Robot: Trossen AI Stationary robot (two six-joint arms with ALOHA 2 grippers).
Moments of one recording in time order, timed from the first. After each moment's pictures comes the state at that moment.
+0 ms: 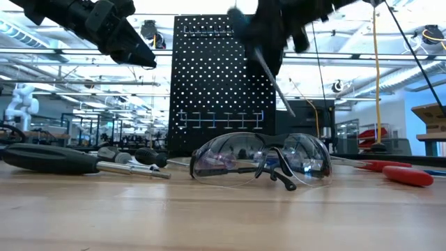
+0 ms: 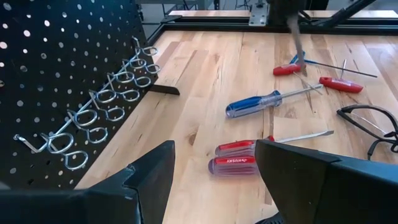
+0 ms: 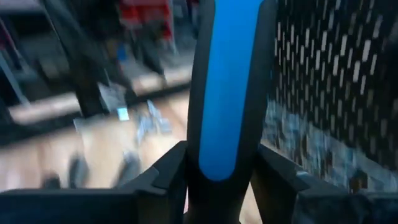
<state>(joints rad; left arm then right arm) 0.10 0.80 0.53 -0.14 -0.15 0.03 0.20 1.47 0.87 0.45 0.76 0.18</state>
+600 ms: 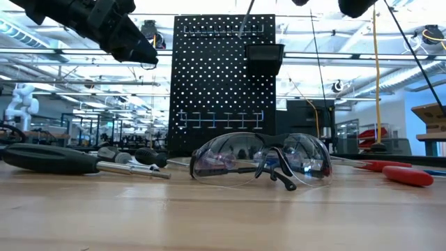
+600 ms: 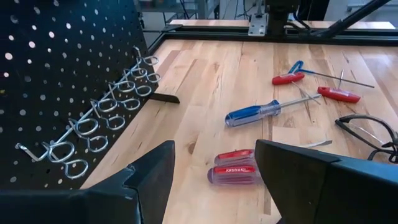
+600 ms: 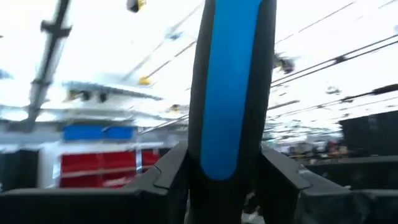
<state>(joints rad) 0.10 0.80 0.53 -0.10 -0.15 0.03 -0.07 1.46 0.93 1.33 0.60 -0.32</state>
